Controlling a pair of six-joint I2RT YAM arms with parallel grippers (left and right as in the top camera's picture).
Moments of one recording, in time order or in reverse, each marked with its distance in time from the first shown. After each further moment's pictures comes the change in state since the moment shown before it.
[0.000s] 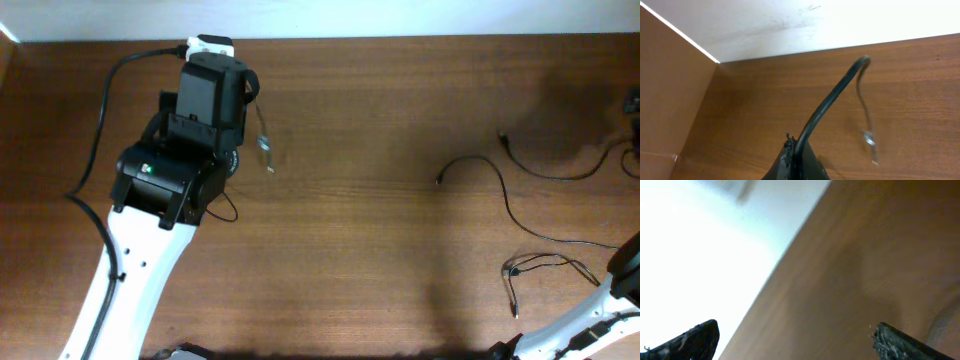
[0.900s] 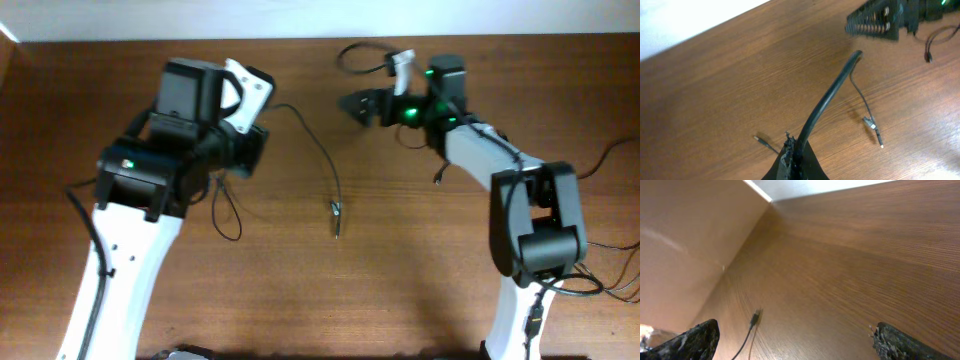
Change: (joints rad) left arm 0.116 0.000 0.000 -0.150 0.645 0.255; right arm 0.957 0.000 0.001 -0.024 -0.228 -0.315
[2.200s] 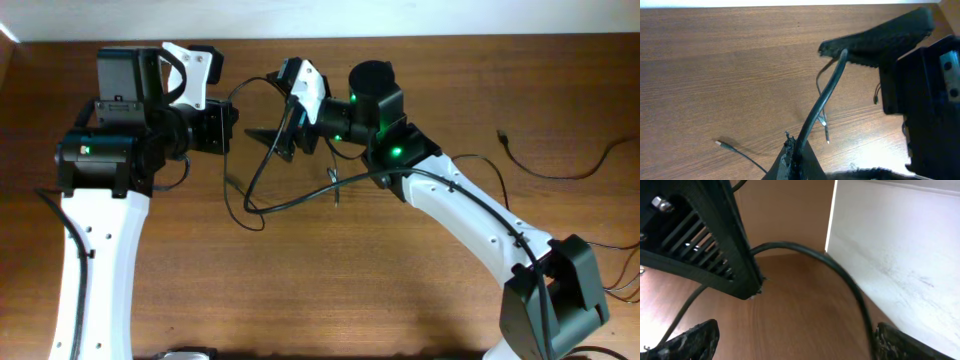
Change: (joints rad) left arm 0.203 0.034 0.000 0.064 0.328 -0.204; right arm 0.374 -0.343 0.002 0.006 0.209 -0.515
